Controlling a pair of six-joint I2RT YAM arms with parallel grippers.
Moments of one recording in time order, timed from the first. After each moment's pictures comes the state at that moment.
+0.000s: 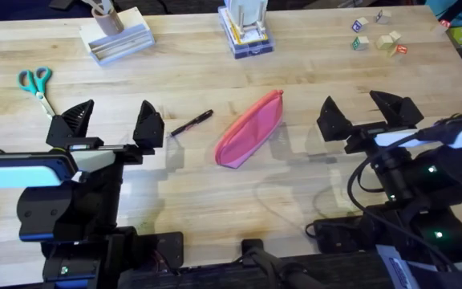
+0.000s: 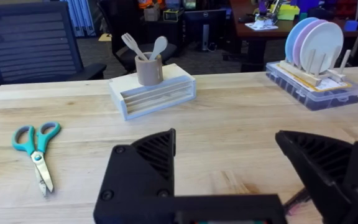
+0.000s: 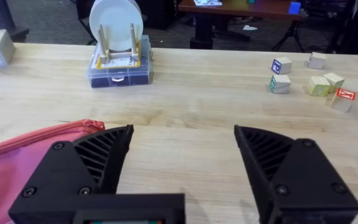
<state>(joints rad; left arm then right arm) -0.01 0.00 0.01 -0.02 0.01 0.00 0.00 0.00 0.01 -0.10 -0.04 0.00</state>
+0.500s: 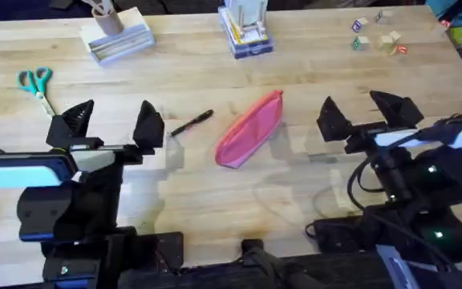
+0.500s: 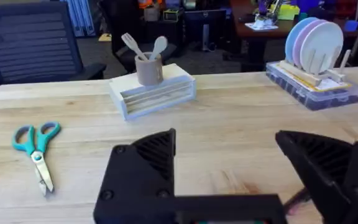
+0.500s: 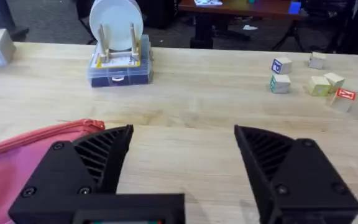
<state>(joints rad) -0.01 0.00 0.01 -0.02 0.01 0.00 0.00 0.00 0.01 -0.10 -0.04 0.00</state>
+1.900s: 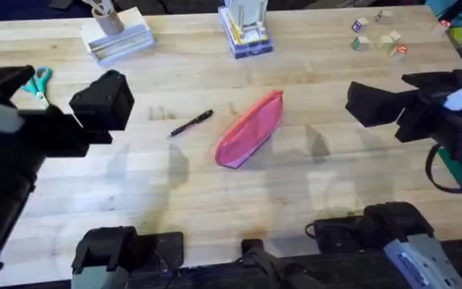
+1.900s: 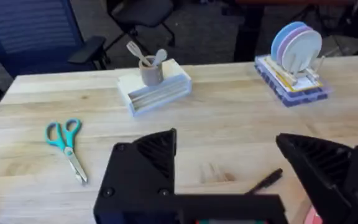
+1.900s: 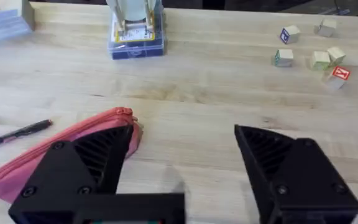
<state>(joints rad) -0.01 0.39 0.79 -0.66 0.03 0.03 0.00 0.41 0.70 -0.70 -0.08 0.00</state>
